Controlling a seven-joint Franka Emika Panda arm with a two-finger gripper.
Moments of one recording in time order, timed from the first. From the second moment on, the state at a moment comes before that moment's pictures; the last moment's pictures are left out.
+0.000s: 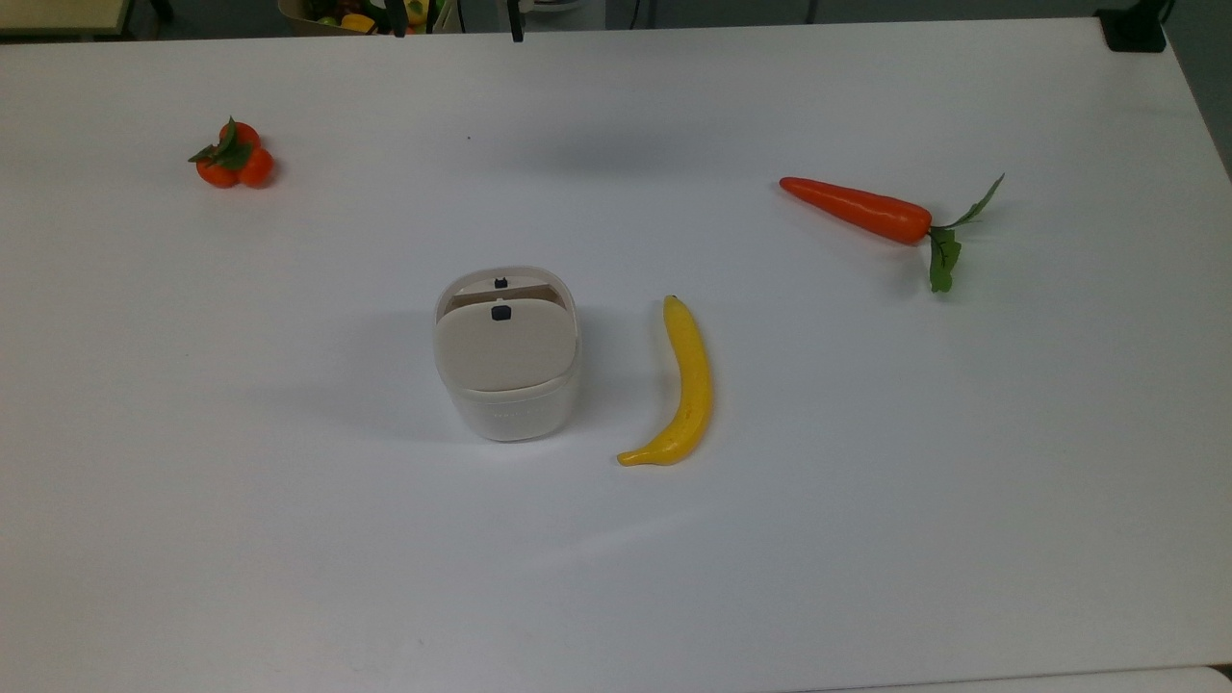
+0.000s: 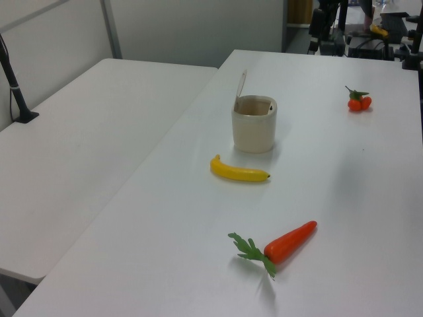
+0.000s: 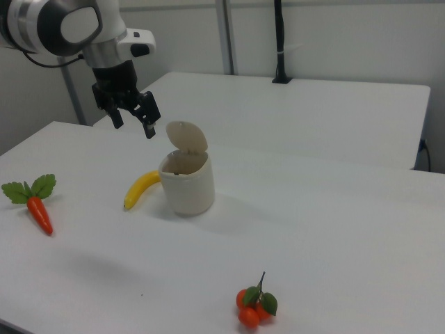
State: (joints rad) arm 0.04 -0.03 -0.03 -1.67 0.04 1.75 0.02
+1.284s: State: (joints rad) arm 0.03 -0.03 -0.03 -1.67 0.04 1.75 -0.04
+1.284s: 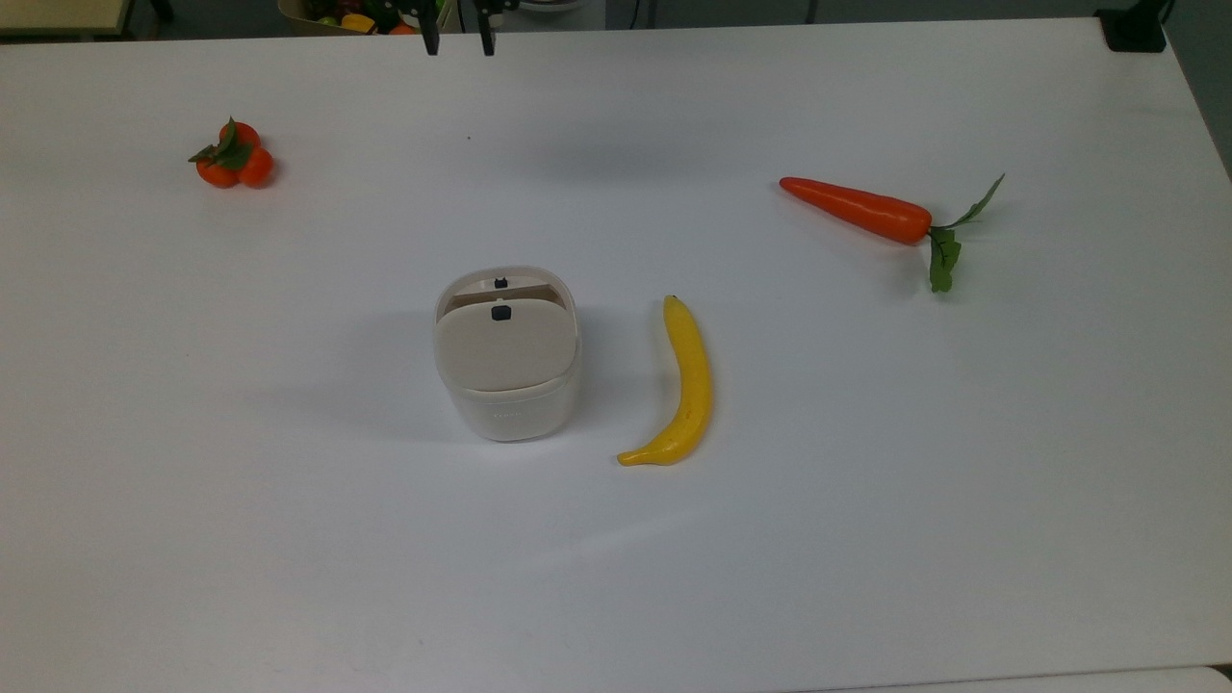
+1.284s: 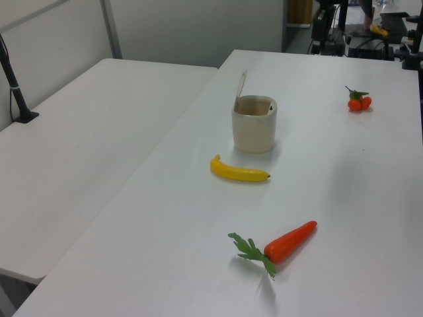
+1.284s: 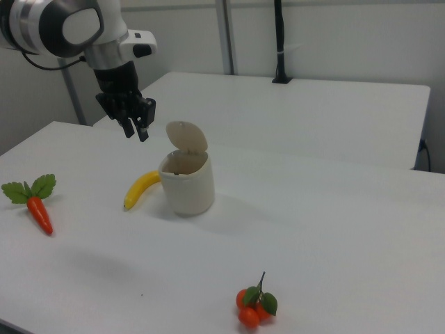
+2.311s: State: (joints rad) arm 0.03 -0.01 -0.03 -1.67 0.07 1.79 -0.06
